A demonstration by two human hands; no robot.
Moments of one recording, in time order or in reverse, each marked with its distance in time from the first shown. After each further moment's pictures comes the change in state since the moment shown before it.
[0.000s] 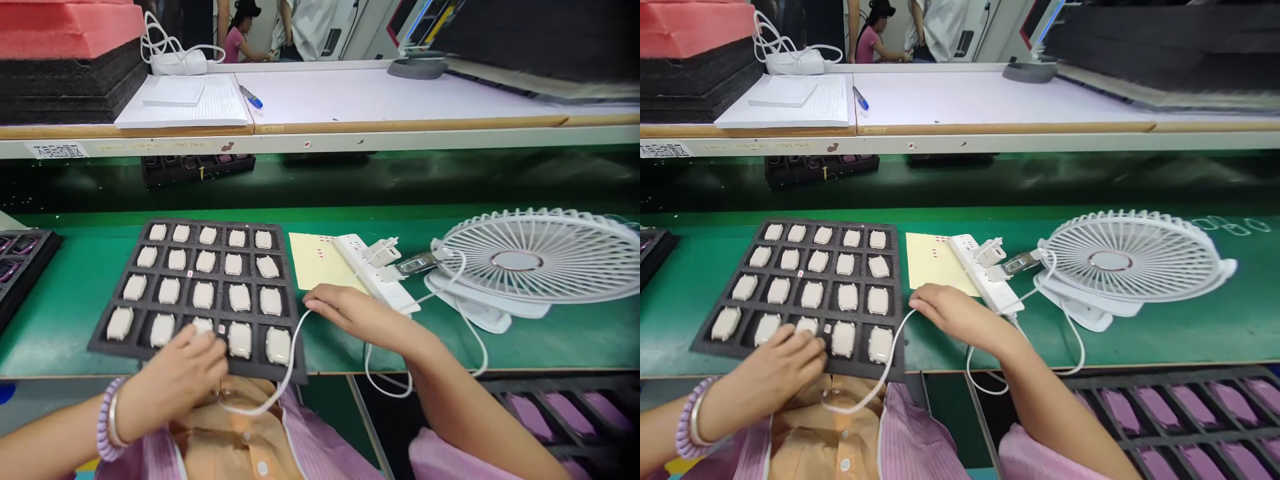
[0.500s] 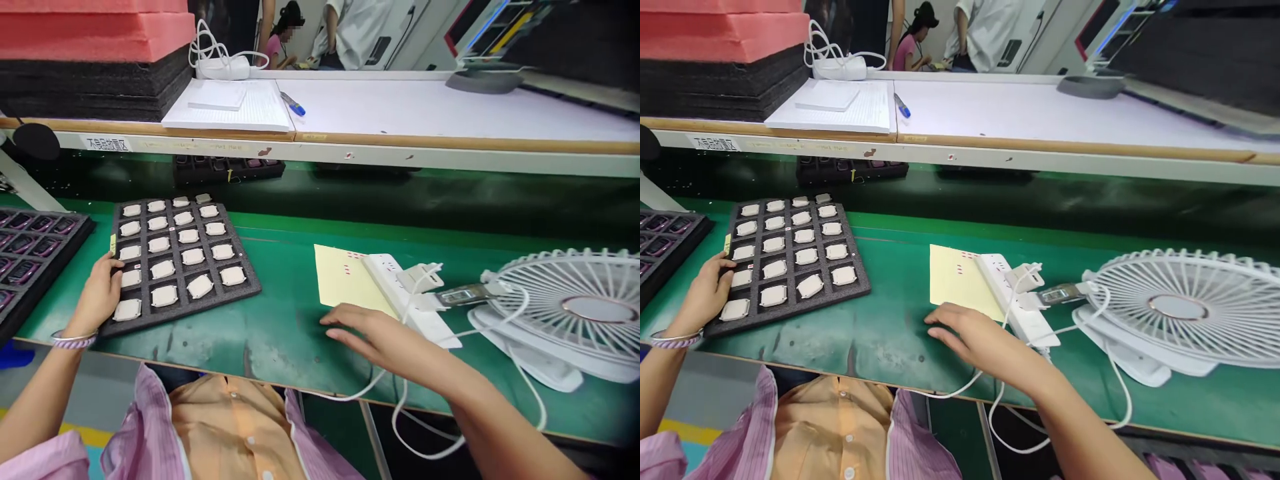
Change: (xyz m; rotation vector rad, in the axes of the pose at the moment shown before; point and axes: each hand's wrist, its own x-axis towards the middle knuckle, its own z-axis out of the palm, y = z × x) left_hand -0.127 -0.129 0.016 -0.249 0.290 -1.235; right_hand -0.002 -0.002 0.001 0.058 -0.113 -0.036
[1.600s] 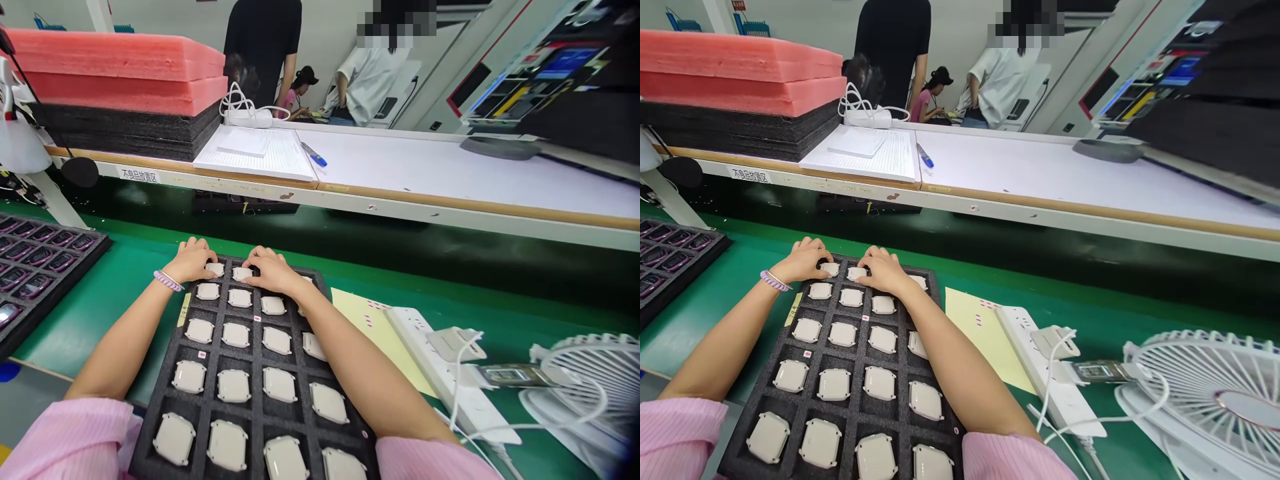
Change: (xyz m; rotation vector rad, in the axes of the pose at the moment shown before) left_hand 0.128 0.129 0.061 0.299 -0.463 0.286; right_hand 0.245 -0.040 -0.015 -0.290 0.089 -0.036
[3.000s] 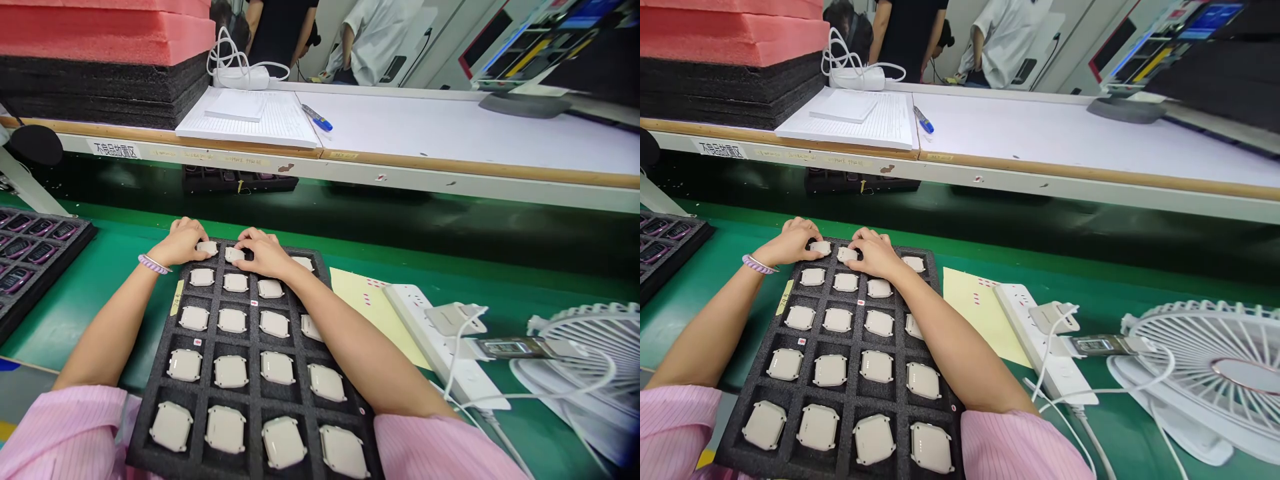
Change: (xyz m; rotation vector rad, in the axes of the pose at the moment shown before) left_hand 0.013 -0.018 -0.001 -0.060 0.054 0.145; right_hand 0.001 0.002 0.012 0.139 0.116 -0.049
